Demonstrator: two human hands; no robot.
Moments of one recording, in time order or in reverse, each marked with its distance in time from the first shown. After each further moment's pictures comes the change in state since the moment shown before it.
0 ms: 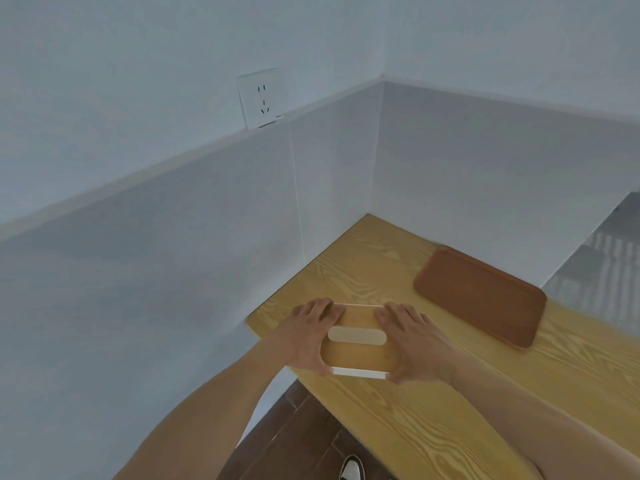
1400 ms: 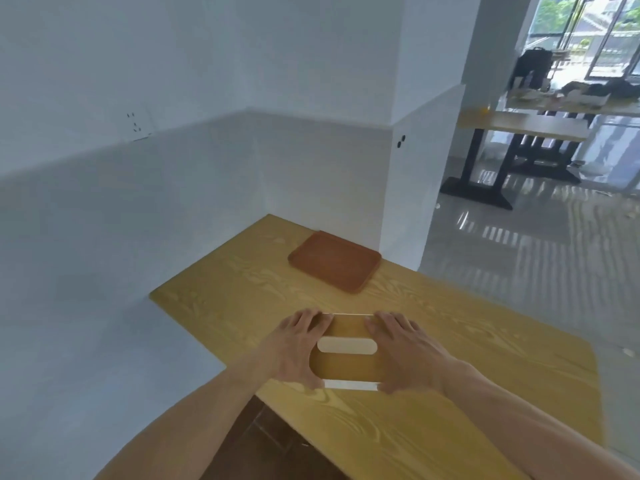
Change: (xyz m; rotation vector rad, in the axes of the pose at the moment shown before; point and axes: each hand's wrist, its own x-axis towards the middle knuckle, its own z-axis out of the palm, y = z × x) left_hand -0.012 0.410 0.020 0.050 -0.012 0.057; right_hand -0.388 0.174 0.022 -0.036 0.092 0.039
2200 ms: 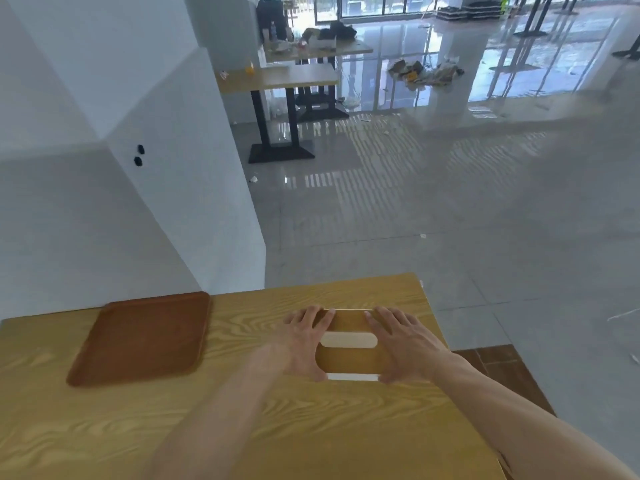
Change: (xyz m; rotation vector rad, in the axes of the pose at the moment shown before) left_hand 0.312 0.188 0.013 0.175 -0.263 0.571; right_hand -0.113 0.211 0.057 0.131 -0.093 0.725
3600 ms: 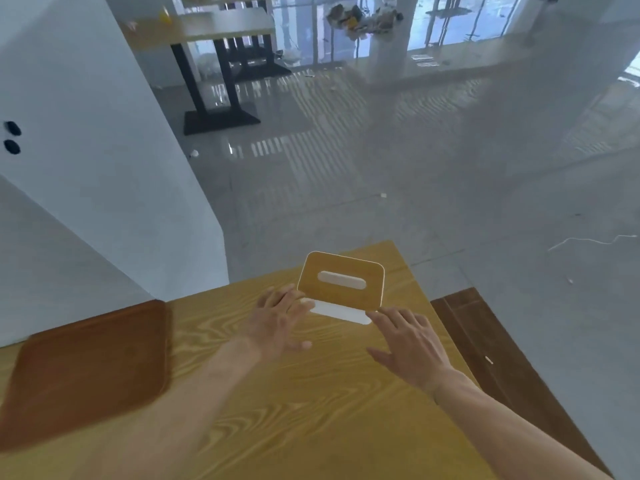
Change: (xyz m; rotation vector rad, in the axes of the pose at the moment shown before) left_hand 0.053 -0.060 0.035 0.053 0.151 0.250; right_hand -0.017 -0.024 0.036 0.176 0.214 0.333
